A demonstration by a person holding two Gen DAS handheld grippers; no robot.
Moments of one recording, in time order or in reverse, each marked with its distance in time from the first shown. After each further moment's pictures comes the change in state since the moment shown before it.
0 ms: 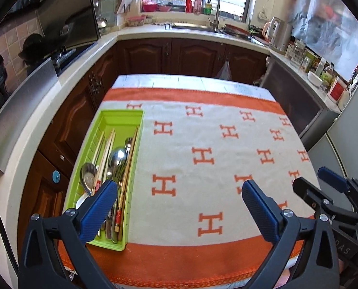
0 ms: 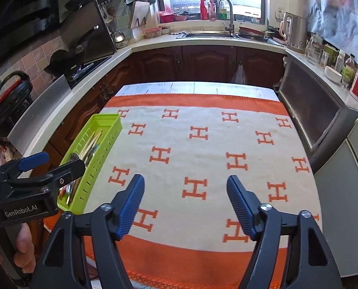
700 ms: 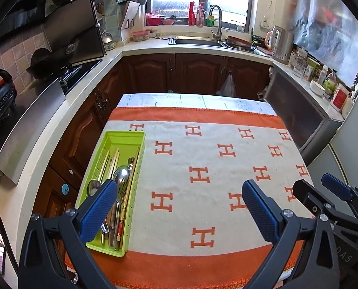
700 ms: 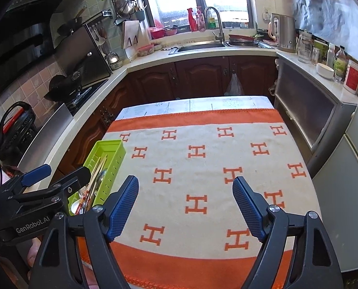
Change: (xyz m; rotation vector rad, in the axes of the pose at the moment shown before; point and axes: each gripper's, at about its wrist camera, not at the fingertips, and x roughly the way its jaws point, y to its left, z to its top) left arm -0.022 -0.023 0.022 0.006 -0.056 0.059; right arm -0.039 -0.012 0.026 0.092 -0.069 0.013
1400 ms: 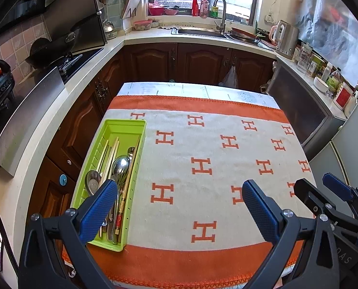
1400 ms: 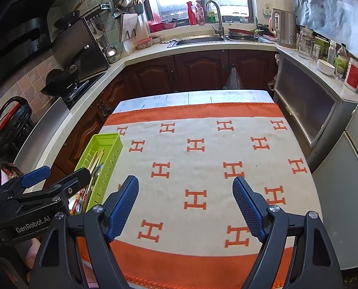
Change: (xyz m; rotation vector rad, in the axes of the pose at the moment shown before) left arm 0.014 0.003 -0.003 -0.022 0.058 -0.001; right arm 0.022 0.003 0.000 -0.004 0.040 -0.013
